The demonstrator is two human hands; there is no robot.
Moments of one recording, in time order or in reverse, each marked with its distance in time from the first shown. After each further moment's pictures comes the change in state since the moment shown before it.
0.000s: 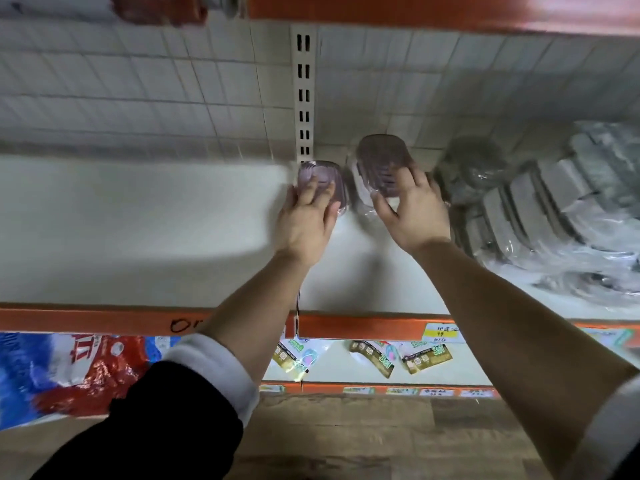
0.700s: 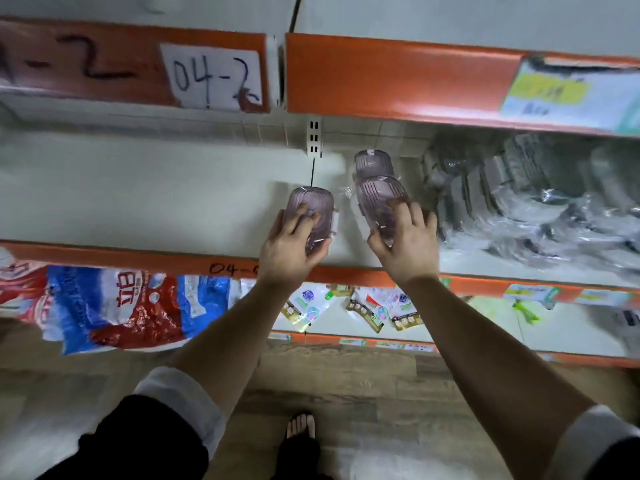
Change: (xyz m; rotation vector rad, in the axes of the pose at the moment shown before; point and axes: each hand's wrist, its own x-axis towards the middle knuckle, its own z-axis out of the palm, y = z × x) left_hand -0.134 0.024 -0.095 -0.172 0.063 -0.029; right_hand -0.117 -0.022 -0.058 0.045 0.019 -0.012
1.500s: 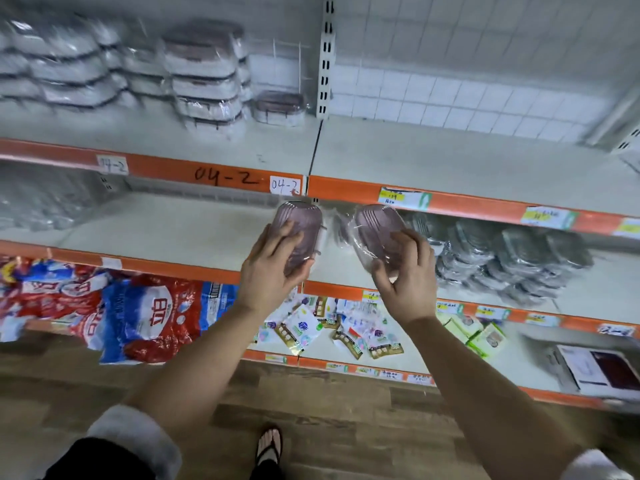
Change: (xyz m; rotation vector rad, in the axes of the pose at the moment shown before) left_hand -0.124 0.114 -0.233 0.018 0.306 0.232; right_hand -0.136 -0.076 -0.239 0.221 0.250 -0.154
